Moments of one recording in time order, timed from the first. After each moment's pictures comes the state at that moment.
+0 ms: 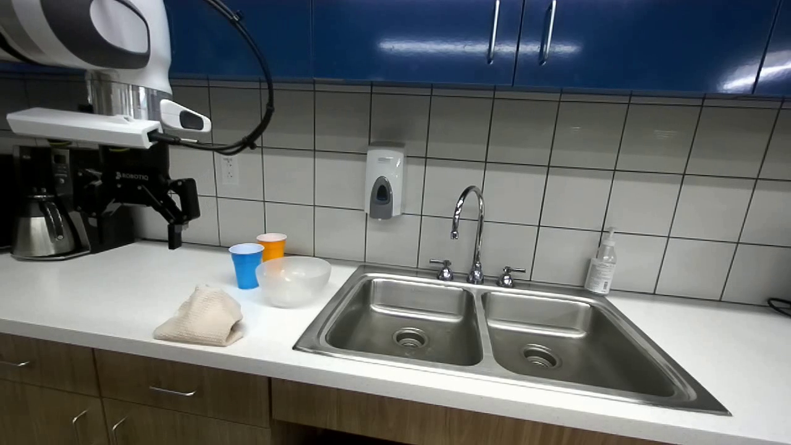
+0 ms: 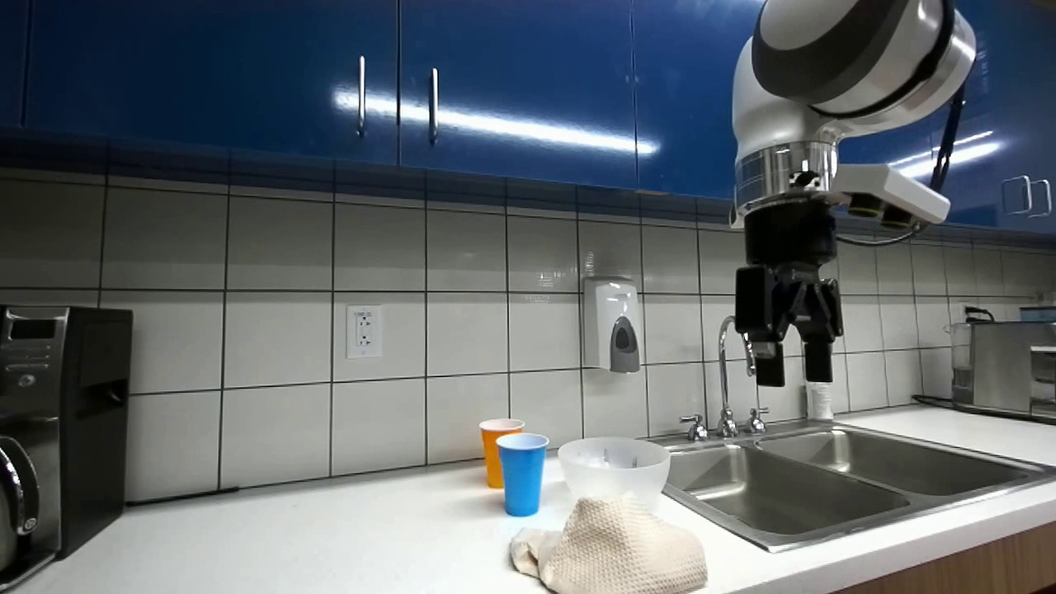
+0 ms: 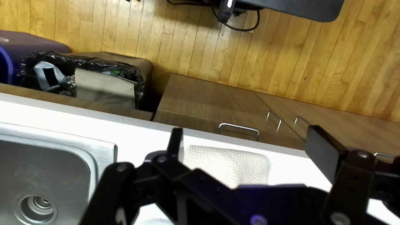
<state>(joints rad) 0.15 -0.65 0.04 -2.71 0.07 2.06 -0.14</state>
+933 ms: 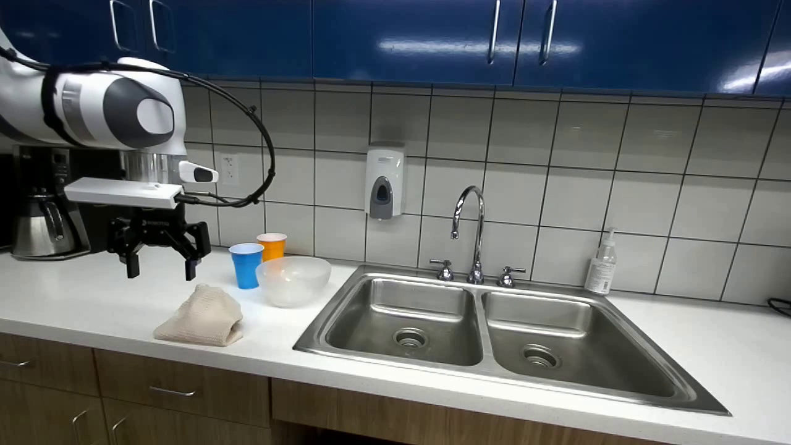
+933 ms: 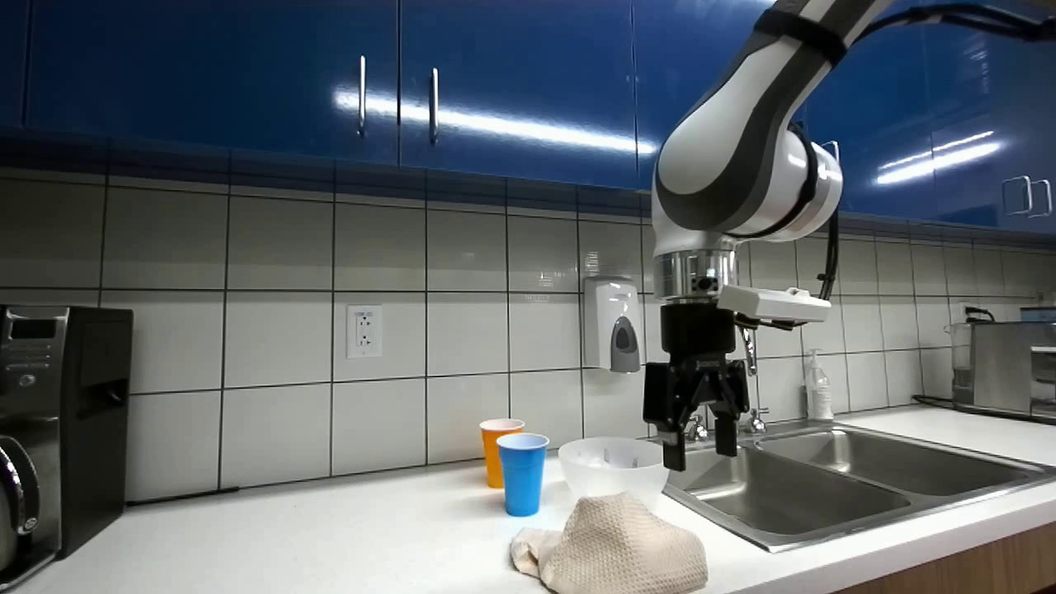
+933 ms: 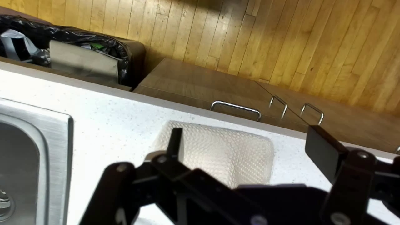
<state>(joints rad) 0.17 -0.23 0.10 -2.60 0.07 2.37 -0.10</state>
